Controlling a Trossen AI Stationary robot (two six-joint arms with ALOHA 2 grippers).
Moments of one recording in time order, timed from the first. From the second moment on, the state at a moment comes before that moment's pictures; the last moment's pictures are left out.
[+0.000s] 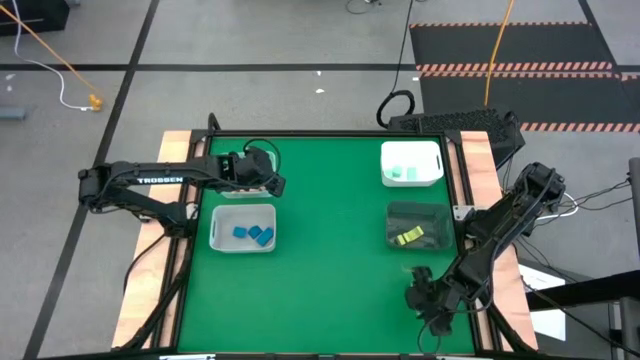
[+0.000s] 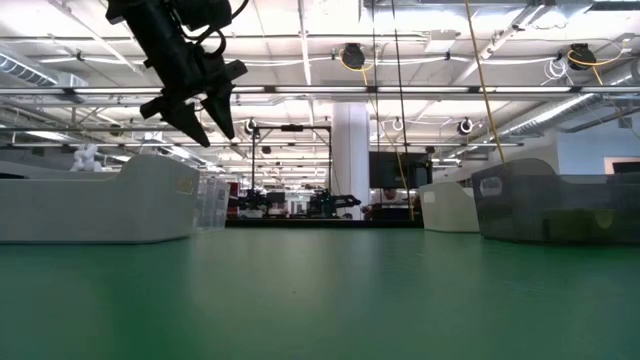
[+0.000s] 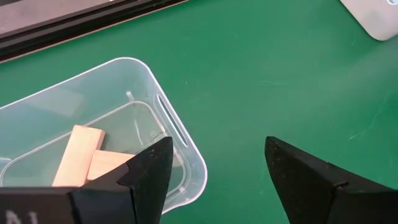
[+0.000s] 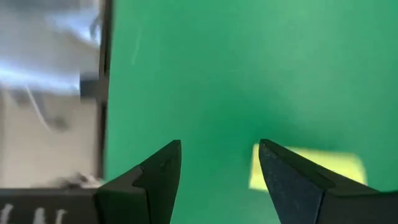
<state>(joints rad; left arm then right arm) 0.23 1.26 0.91 -0.62 -0.36 -0.74 0.88 1.38 0.77 -0.49 0.00 0.79</state>
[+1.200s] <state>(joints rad) 0.23 1.26 0.91 -0.62 -0.36 -0.74 0.82 1.50 0.77 -0.66 0.00 2.25</state>
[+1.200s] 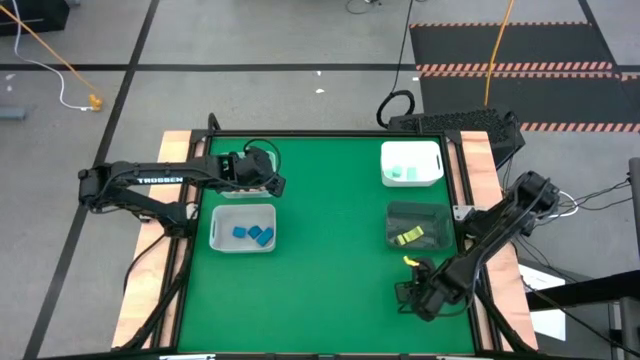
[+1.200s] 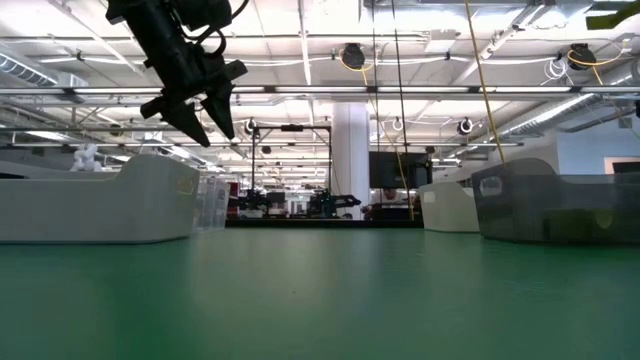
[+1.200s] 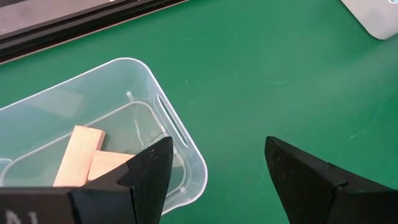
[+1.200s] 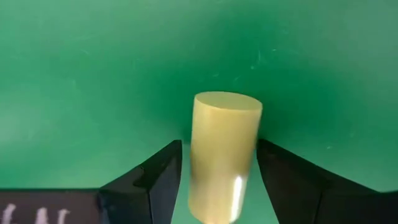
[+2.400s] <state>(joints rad) 0.21 1.26 0.91 -0.62 -0.36 -0.77 0.64 1.08 0.77 -0.94 0.74 1.60</state>
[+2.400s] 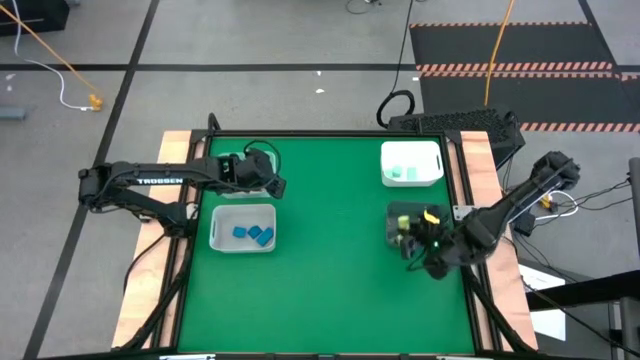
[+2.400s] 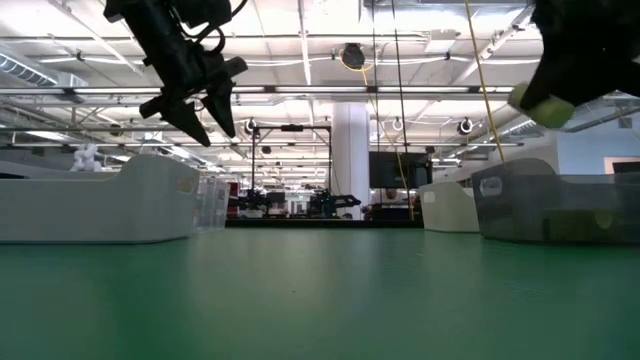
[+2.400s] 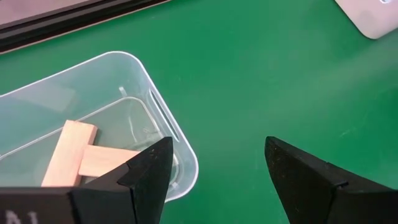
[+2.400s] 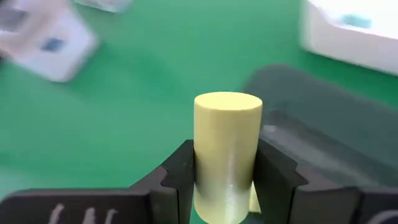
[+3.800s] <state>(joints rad) 0.19 1.25 0.91 -0.52 -0.36 -0.77 0.29 1.04 0.63 -0.98 0.29 1.14</state>
